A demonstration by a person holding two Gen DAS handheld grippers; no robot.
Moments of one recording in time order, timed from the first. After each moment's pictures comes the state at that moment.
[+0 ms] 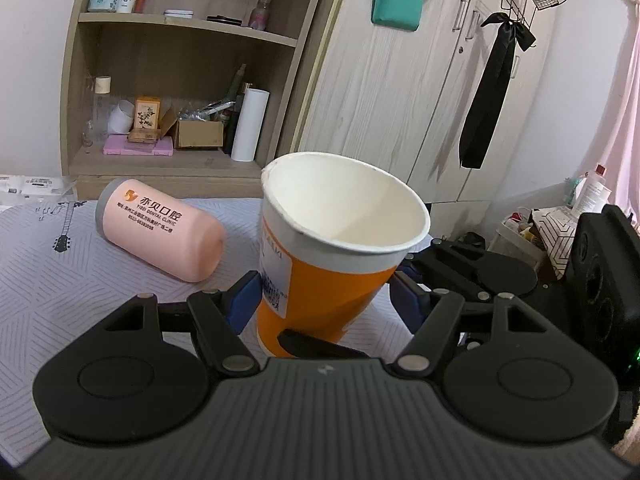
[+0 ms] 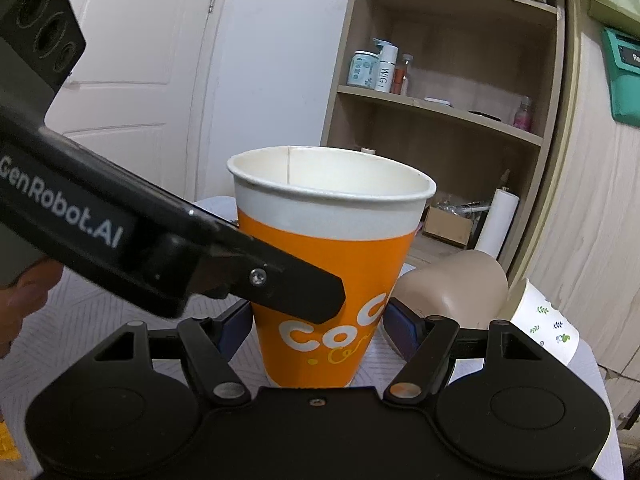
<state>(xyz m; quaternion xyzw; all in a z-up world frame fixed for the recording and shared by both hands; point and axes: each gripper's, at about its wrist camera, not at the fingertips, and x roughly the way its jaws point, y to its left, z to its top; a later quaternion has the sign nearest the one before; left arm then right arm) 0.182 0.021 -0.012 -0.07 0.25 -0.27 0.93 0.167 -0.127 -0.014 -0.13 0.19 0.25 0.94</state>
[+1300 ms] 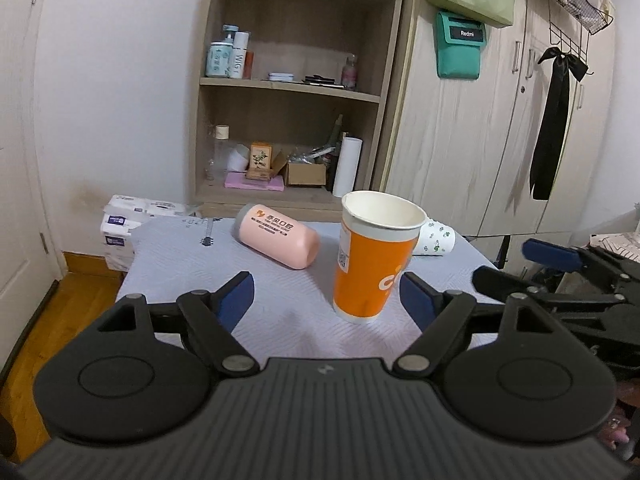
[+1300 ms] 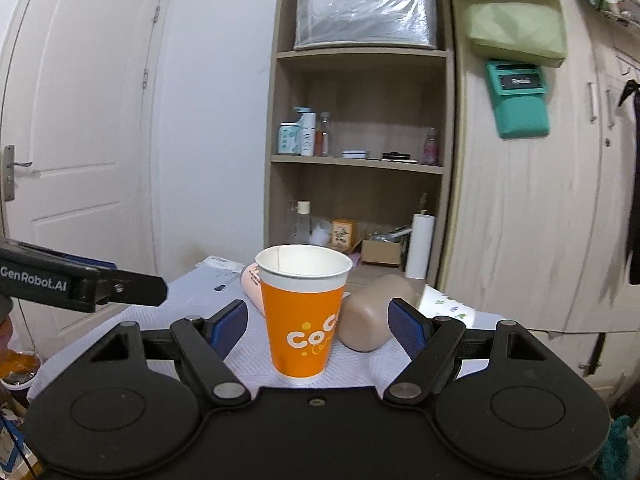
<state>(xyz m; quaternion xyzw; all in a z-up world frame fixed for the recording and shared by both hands) 0.035 0.044 0.048 -0.05 0.21 -0.10 0.97 0.033 -0.167 0.050 -0.04 0.13 0.15 0.98</state>
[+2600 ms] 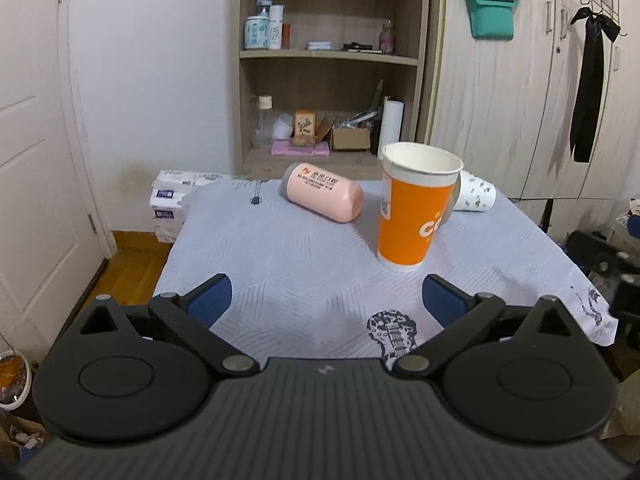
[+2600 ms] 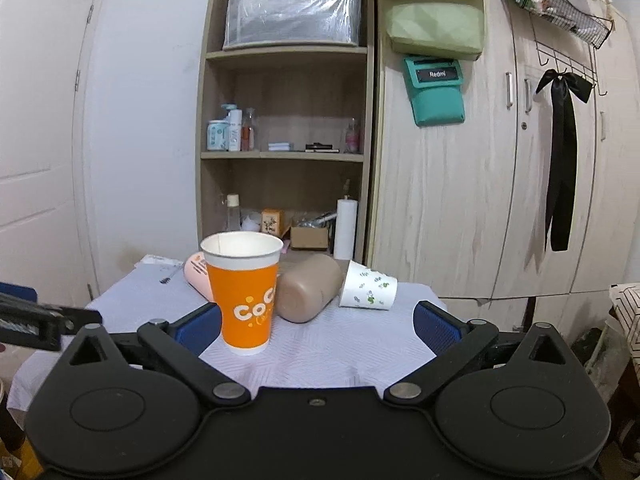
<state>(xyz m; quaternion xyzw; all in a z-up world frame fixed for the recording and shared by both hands) 0.016 0.045 0.038 -0.01 0.26 -0.03 0.96 -0.009 -0.170 0.055 -0.02 0.14 0.04 0.99</state>
